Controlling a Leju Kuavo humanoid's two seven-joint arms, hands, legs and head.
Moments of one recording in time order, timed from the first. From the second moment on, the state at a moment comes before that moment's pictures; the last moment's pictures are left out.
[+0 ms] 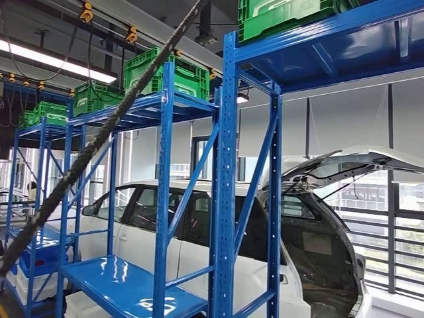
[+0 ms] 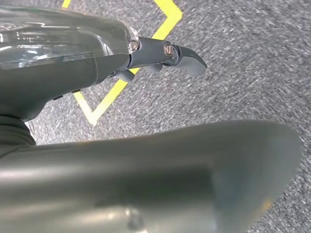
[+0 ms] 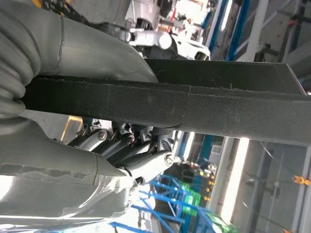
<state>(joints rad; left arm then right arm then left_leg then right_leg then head) -0.02 0.06 1.11 -0.25 -0.91 0.06 -0.26 -0.14 0.02 0.56 -1.83 0.07 0.35 -0.64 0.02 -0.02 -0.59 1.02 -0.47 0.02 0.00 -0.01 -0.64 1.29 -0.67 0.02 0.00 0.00</state>
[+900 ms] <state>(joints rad) -0.03 0.08 1.16 -0.25 -0.93 0.05 -0.28 -0.14 0.01 0.55 -1.87 0.11 0.33 -0.65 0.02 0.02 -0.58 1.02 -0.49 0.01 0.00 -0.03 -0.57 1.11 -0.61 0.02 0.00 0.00</state>
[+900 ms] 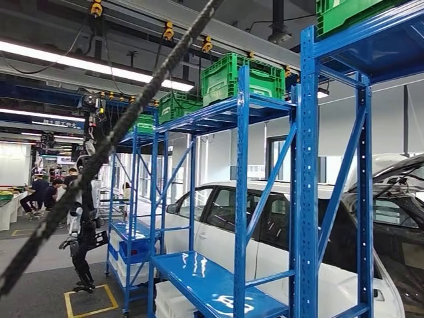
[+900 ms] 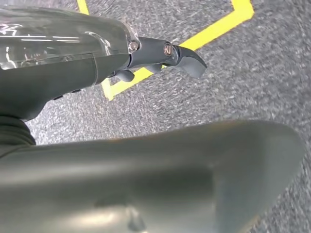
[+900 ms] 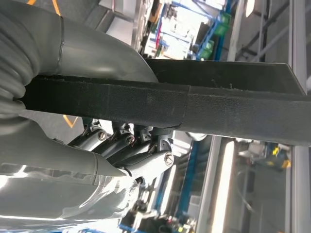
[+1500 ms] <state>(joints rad) -0.04 0.07 1.17 -0.25 -0.95 0.04 -0.27 -0.17 0.00 0.59 -1.85 0.13 0.33 -0.64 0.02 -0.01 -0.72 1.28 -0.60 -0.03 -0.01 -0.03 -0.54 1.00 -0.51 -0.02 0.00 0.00</state>
